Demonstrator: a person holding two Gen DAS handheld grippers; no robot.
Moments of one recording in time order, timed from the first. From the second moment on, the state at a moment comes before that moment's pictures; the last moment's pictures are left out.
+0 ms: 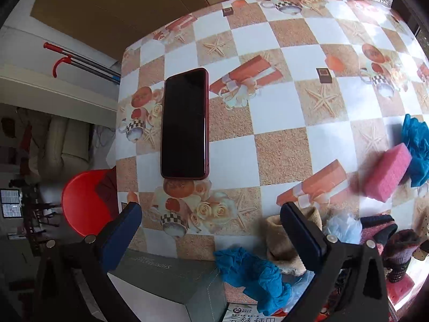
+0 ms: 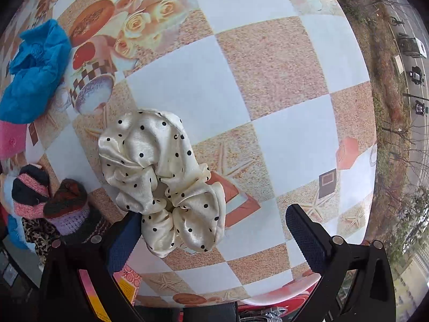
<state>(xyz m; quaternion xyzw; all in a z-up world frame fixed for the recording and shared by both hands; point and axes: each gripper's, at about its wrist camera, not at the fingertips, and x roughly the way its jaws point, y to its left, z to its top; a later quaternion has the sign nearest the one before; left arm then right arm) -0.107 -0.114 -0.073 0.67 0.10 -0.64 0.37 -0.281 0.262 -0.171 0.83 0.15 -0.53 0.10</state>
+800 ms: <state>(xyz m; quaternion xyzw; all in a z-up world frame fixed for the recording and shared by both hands) -0.119 -0.071 -0.146 0.75 0.18 -0.59 0.24 -0.272 0.228 -0.174 0.81 0.12 -0.55 0.18</state>
